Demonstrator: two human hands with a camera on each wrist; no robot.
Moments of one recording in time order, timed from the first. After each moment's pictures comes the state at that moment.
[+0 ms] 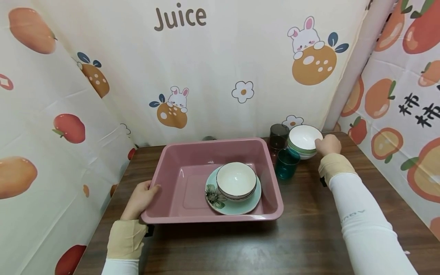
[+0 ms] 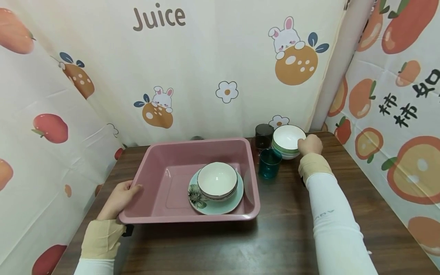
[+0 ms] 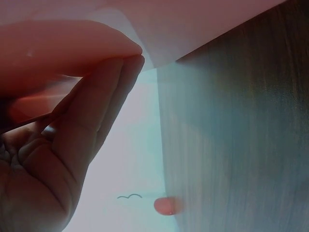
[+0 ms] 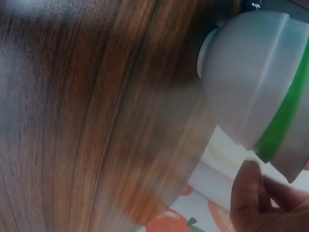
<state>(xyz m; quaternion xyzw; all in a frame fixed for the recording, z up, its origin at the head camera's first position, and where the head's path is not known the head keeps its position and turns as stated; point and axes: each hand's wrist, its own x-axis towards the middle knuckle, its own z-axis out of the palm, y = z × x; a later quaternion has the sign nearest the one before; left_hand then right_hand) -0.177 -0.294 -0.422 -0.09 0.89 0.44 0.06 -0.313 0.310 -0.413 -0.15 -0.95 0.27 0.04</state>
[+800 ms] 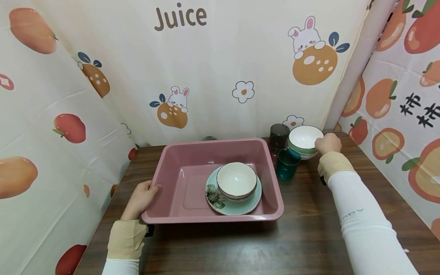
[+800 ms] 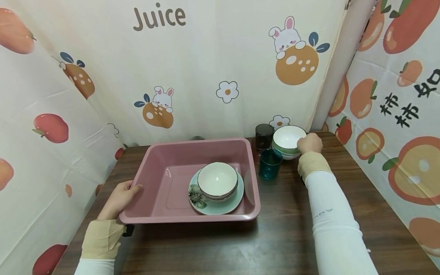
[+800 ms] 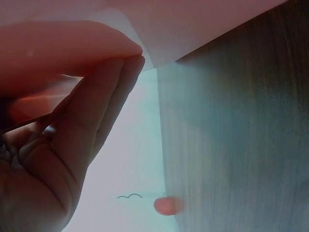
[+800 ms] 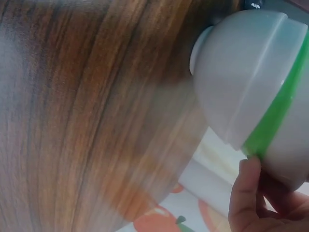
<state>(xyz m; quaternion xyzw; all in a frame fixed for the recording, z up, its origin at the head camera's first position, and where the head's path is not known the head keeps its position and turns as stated) -0.174 -0.293 -0.420 -0.09 0.89 0.44 0.07 -0.314 0.306 -0.410 -0.17 -0.94 0.29 0.03</state>
